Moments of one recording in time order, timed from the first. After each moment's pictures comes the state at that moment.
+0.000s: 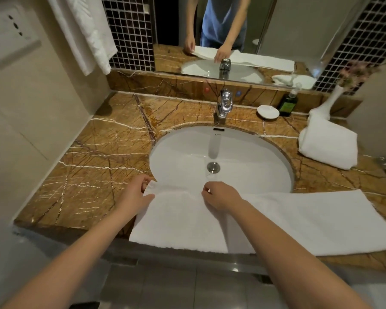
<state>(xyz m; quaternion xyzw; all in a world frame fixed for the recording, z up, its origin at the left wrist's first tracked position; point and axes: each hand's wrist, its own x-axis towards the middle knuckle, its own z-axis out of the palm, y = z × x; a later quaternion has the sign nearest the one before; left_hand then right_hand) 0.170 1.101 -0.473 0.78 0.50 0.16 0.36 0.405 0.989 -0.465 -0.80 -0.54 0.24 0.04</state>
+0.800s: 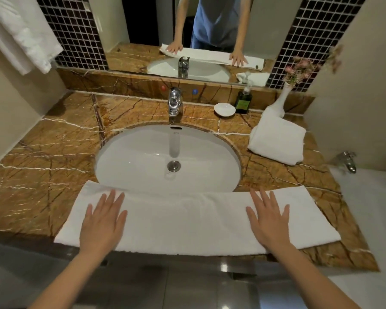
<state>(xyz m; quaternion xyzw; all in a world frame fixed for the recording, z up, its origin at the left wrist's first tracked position) 0.231 0.984 -0.504 0.85 0.52 0.03 0.07 0.598 0.771 -0.498 -0.91 -0.41 0.07 0.03</state>
